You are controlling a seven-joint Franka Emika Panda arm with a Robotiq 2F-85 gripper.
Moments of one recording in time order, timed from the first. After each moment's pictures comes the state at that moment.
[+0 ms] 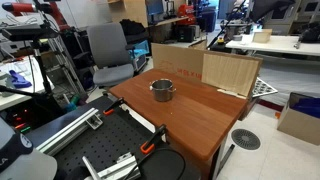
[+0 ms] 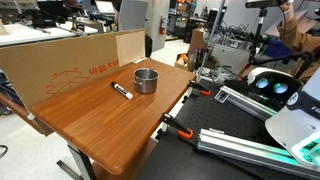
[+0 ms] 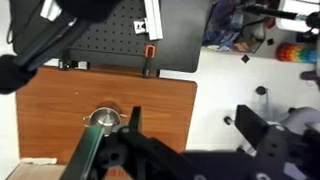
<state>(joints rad) 0.17 -0.67 0.14 -2.35 0.18 1.63 0.09</state>
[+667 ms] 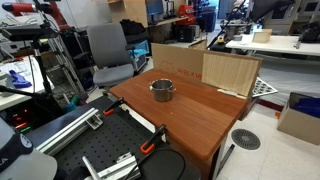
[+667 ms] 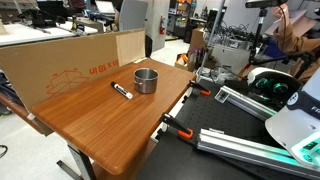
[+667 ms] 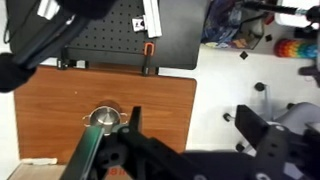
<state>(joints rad) 0.16 -0.67 0.14 -2.35 0.19 1.65 0.09</state>
